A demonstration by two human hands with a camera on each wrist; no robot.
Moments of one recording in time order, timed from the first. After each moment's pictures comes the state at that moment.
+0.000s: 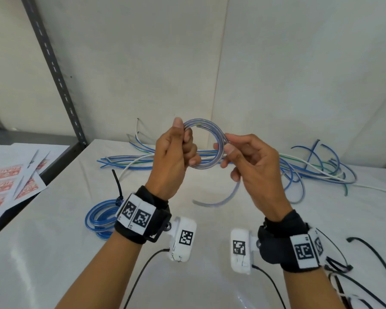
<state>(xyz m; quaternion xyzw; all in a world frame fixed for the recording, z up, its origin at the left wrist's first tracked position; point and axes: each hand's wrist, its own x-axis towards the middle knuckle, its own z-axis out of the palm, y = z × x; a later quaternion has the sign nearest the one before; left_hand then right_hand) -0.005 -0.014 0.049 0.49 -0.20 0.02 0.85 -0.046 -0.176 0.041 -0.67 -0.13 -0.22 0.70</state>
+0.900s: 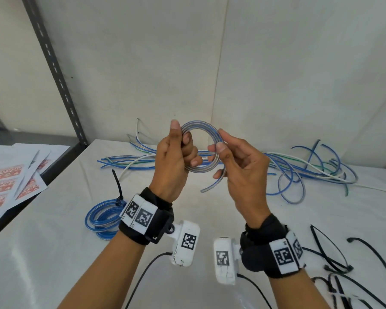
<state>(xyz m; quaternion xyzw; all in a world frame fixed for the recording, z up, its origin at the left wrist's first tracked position) -0.005 -0.019 0.045 0.46 -0.16 0.00 0.87 -0.042 -0.151 0.029 -0.65 -0.12 -0.28 0.70</state>
